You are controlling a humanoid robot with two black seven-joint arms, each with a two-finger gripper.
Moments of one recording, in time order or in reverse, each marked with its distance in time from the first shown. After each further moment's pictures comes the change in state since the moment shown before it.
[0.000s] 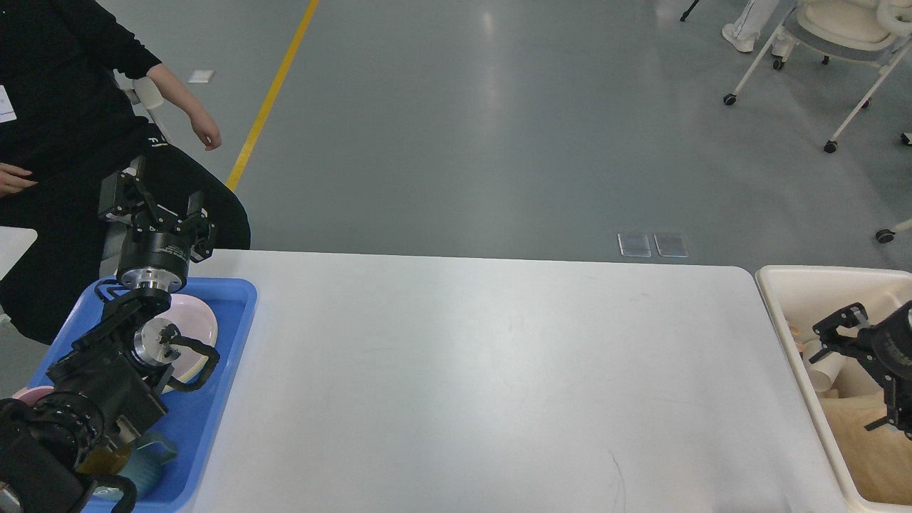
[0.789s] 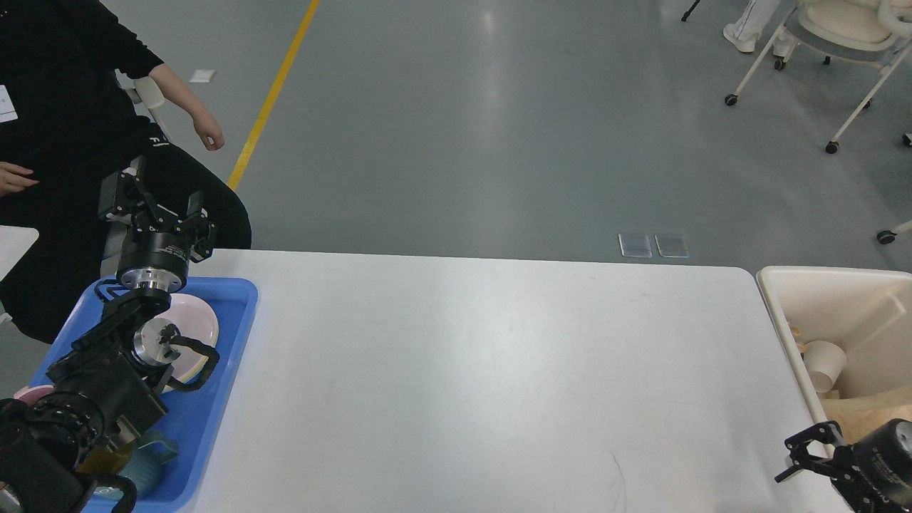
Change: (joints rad) left arm 0.000 0.000 0.000 0.000 0.000 0.000 0.000; right arm -0.324 -0.067 0.210 0.036 0.016 0.134 -0.009
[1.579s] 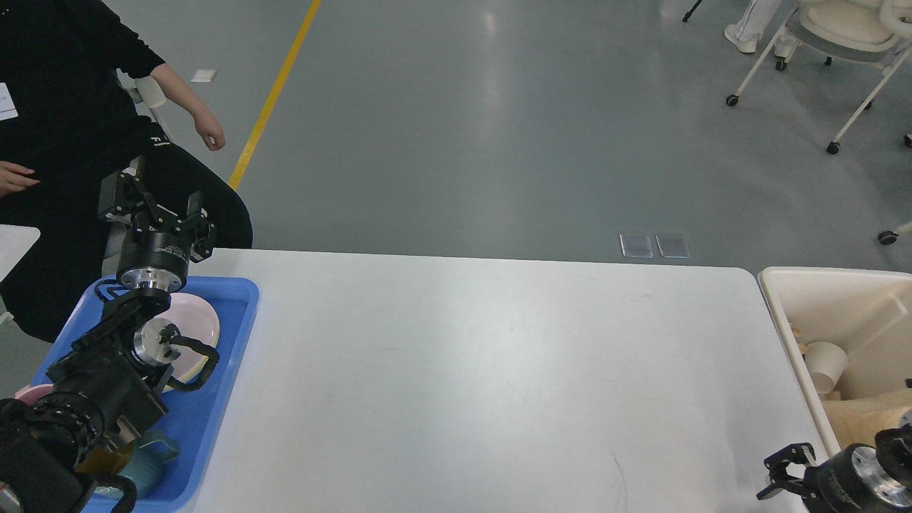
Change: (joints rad) left arm 0.000 0.000 0.000 0.000 0.000 0.000 0.000; right arm -0.159 0.053 0.169 -0.008 -0.007 -0.257 0.007
